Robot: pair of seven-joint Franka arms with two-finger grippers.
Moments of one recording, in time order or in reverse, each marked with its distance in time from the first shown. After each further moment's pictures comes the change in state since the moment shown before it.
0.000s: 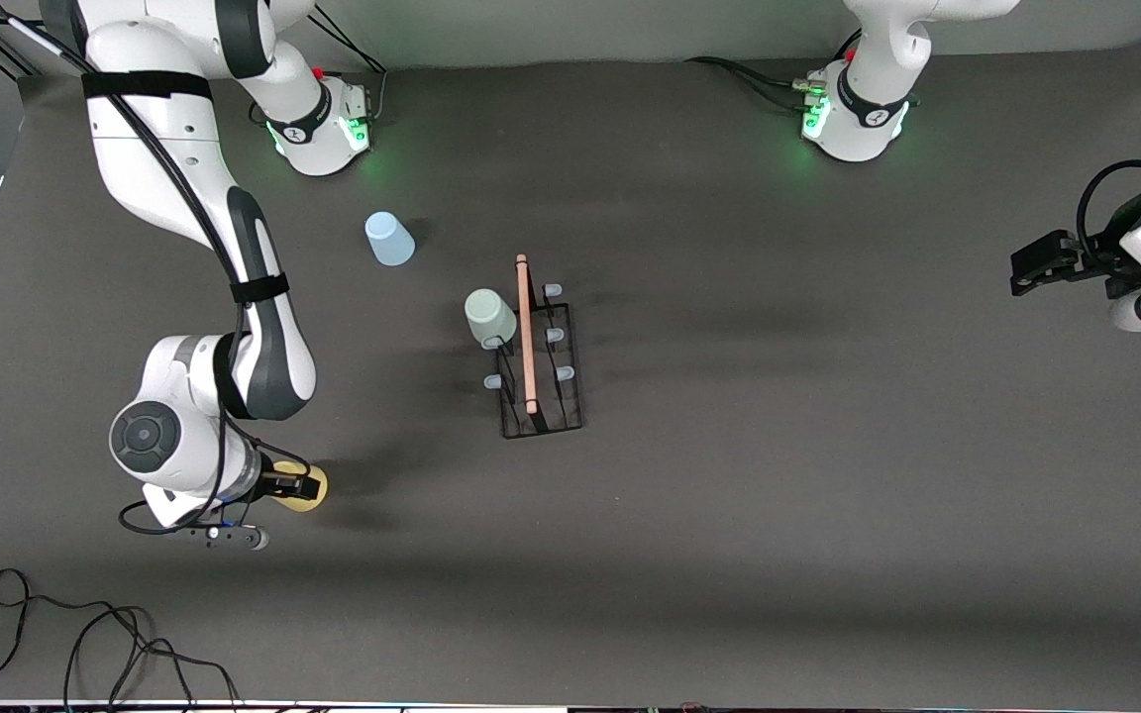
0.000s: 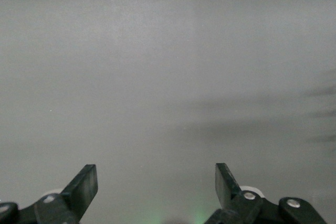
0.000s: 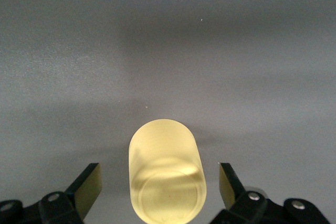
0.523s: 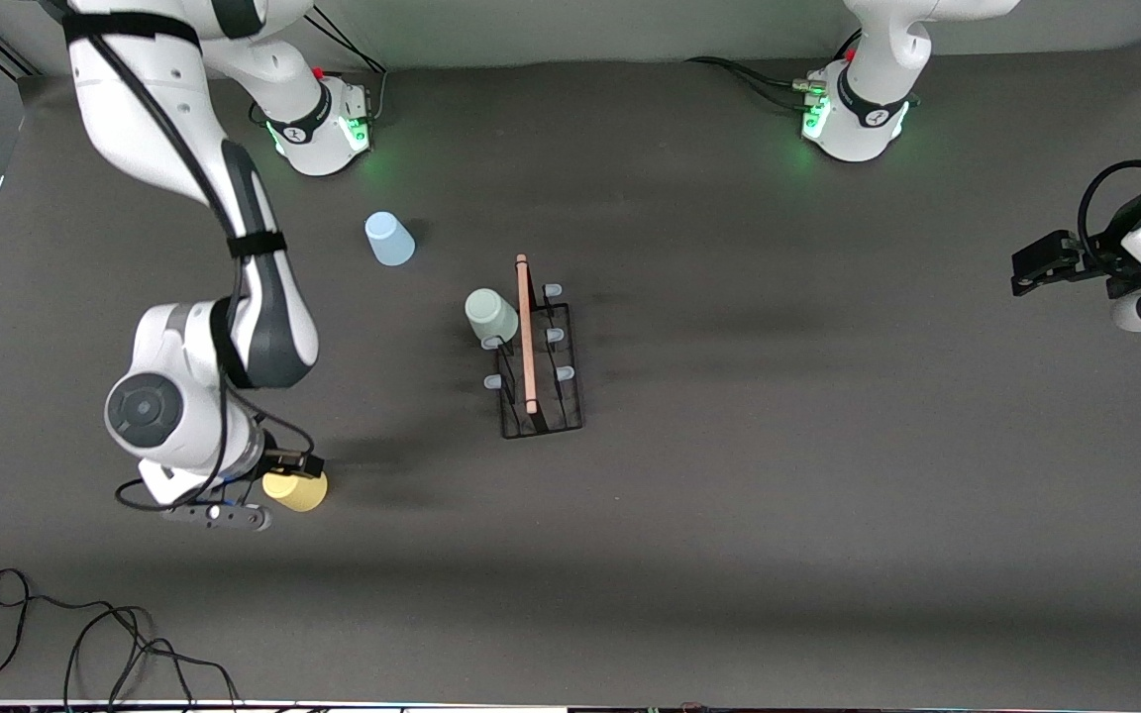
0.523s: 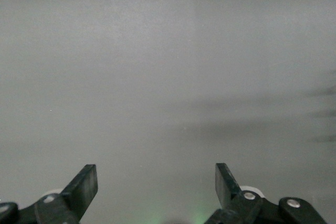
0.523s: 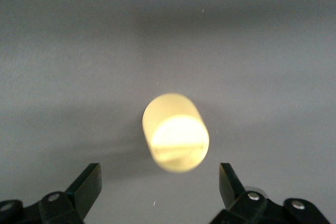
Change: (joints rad) left arm 0.000 0.000 0.001 0.000 0.000 0.000 -0.001; right arm 0.021 -0.080 -0.005 -0.012 -0.038 -0.071 0.030
